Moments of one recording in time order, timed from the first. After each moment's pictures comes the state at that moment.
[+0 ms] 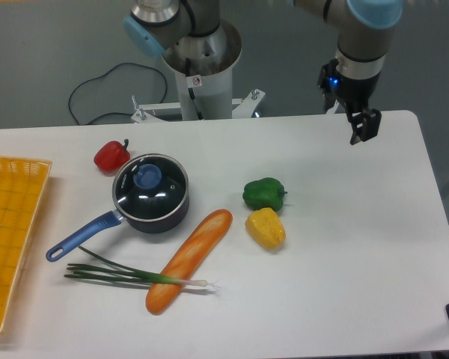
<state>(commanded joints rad) 2.83 -1.68 -1.62 -1.36 1.60 1.89</state>
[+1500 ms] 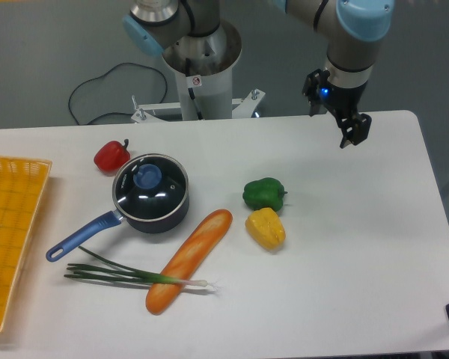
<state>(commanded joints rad) 2.81 -1.68 -1.66 -1.36 1.50 1.58</state>
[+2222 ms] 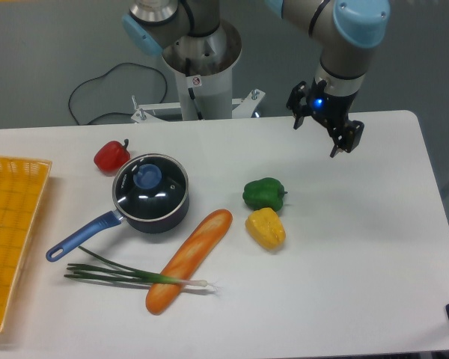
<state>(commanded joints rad) 2.77 -1.71 -1.67 -1.36 1.50 1.53</state>
